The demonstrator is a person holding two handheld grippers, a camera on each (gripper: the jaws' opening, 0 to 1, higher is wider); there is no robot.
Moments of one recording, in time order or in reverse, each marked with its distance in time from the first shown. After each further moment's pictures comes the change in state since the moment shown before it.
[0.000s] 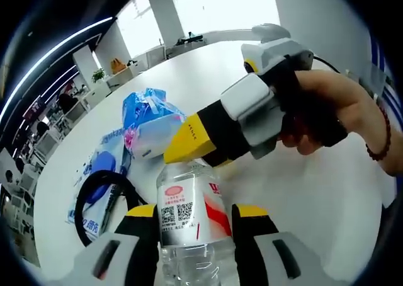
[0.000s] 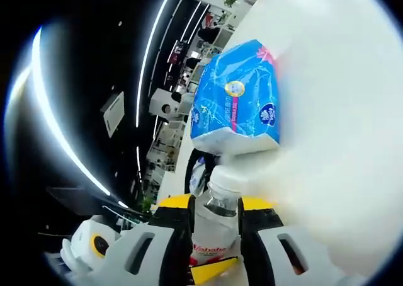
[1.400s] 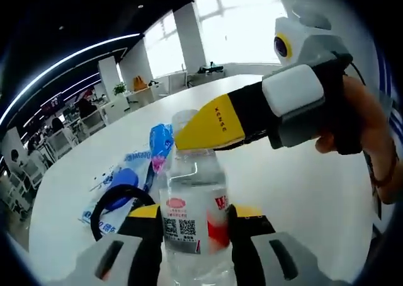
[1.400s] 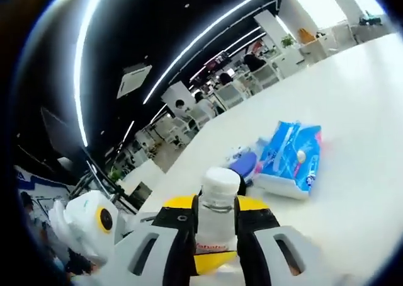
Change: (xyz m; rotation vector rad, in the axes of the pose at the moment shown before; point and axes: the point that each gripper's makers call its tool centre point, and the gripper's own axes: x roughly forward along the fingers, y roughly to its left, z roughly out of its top) left arm -0.039 0.023 0.033 -0.141 -0.219 0.077; right arm -0.033 0.088 0.017 -0.542 -0.138 -0.053
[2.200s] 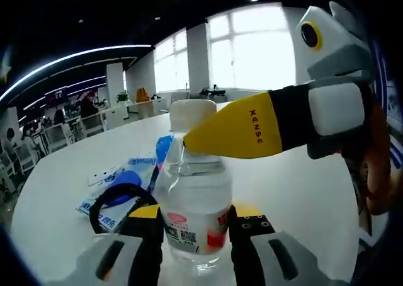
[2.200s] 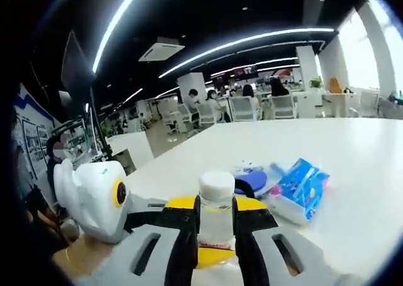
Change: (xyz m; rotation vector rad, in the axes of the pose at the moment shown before) left arm -0.021 0.018 -0.001 -0.127 -0.142 -0.054; right arm -0.003 0.058 -0.002 -0.406 -0.008 -0.049
